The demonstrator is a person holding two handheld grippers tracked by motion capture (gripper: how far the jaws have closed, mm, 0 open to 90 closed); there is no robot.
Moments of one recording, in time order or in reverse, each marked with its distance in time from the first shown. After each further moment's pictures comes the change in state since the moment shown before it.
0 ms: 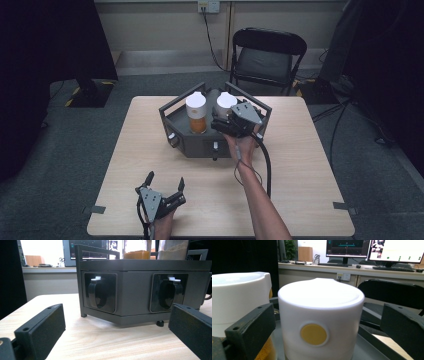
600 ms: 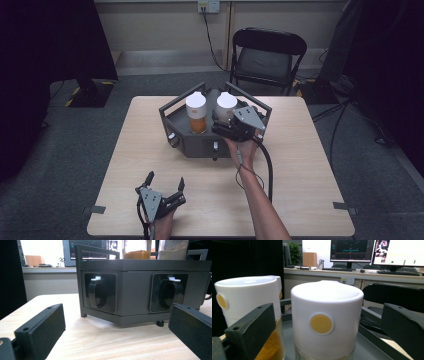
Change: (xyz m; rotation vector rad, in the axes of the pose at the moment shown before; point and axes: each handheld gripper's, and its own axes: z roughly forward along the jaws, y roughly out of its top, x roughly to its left) left arm 0.000 0.000 0.000 0.000 0.000 0.000; right arm -0.003 -0.008 -0.013 -0.038 0.036 0.011
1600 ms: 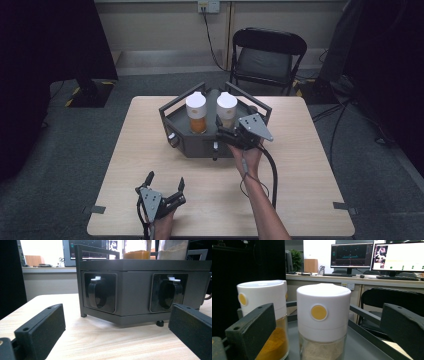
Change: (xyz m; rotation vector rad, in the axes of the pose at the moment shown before) left arm 0.000 0.000 0.000 0.000 0.000 0.001; right arm -0.004 -0.009 -0.028 -0.052 0.009 0.015
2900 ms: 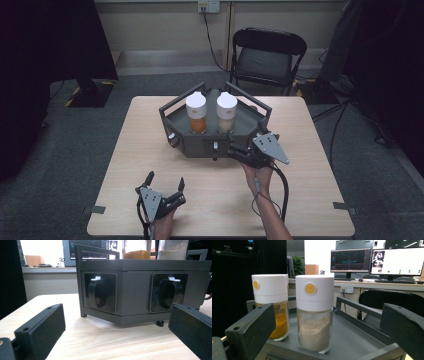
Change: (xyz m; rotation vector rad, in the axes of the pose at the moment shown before) left arm 0.000 0.000 0.000 0.000 0.000 0.000; right arm -0.014 -0.027 -0.050 -0.048 0.008 0.007
